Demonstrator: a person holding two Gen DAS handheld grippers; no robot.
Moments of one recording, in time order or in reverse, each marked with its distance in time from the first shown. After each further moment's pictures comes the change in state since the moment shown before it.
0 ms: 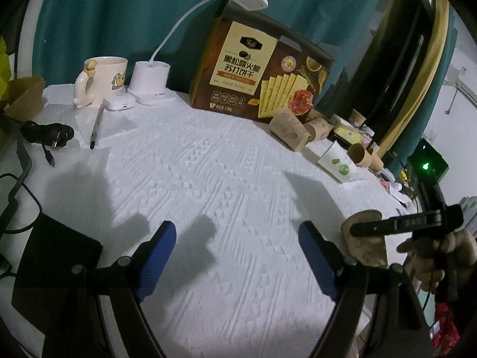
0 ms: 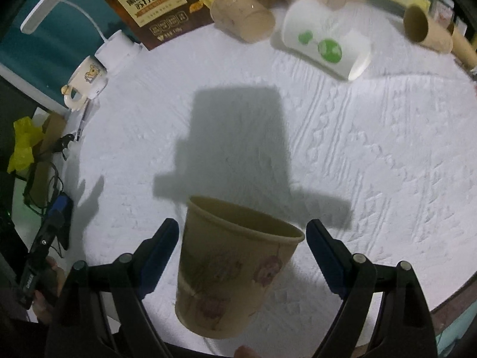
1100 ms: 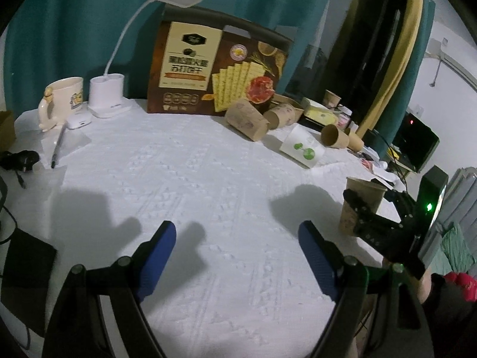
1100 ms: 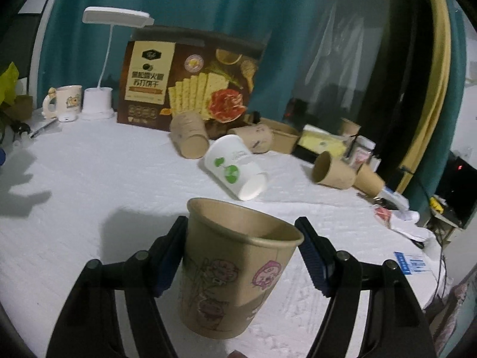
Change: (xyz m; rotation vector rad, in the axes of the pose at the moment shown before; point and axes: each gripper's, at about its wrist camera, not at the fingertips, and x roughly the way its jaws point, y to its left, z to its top) left arm 0.009 -0.078 -0.005 0.125 0.042 -0.033; right arm -0.046 -0.017 -0.074 -0.314 -0.790 -0.512
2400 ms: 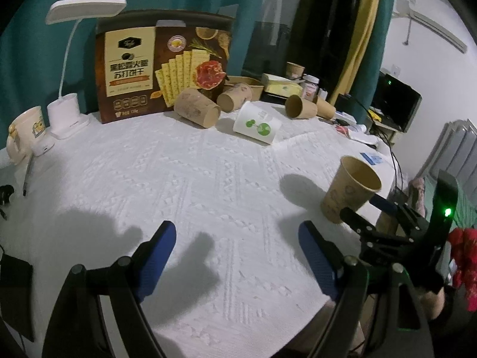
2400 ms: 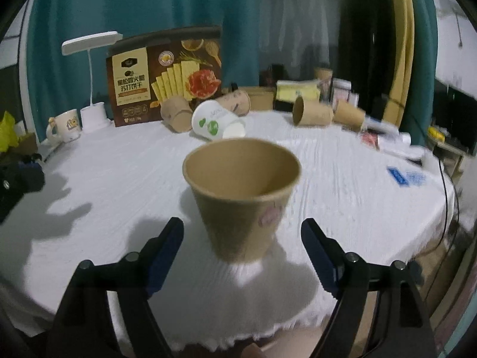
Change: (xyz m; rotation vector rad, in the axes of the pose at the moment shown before) left arm 0.013 -0.068 -0.012 0.191 0.058 -0.046; right arm -0.056 -0.036 -0.057 0.282 0.165 0.096
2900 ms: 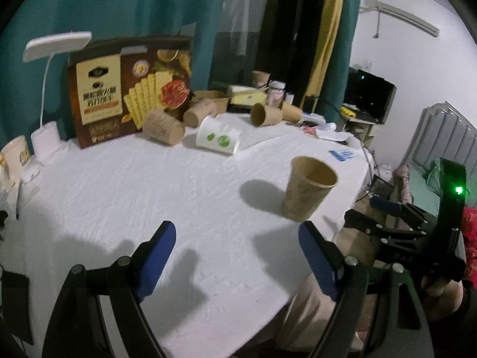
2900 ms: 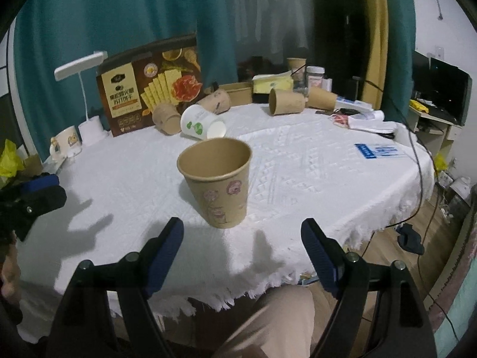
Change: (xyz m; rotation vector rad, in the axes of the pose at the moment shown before) left arm -0.027 -0.043 0.000 0.106 -0.070 -0.075; right arm -0.073 -0.023 -0.001 0.102 0.014 -0.033
